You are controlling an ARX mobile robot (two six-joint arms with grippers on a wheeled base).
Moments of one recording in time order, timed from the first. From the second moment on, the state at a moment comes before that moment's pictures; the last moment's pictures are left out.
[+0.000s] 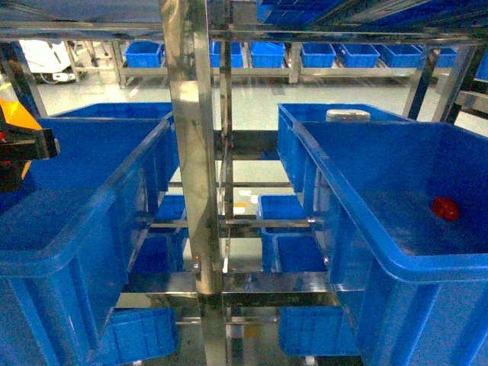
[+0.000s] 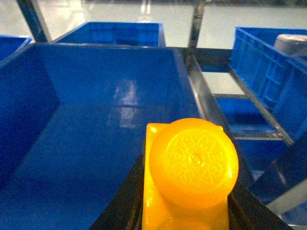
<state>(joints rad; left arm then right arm) -0.15 1.37 0.47 0.61 -0.22 -0.08 -0.08 1.22 0.40 0.65 -0.15 -0.06</state>
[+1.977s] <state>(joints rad) -0.02 1.23 0.43 0.51 -0.05 -0.15 -0.08 1.22 0.40 0.65 -0.15 -0.06</state>
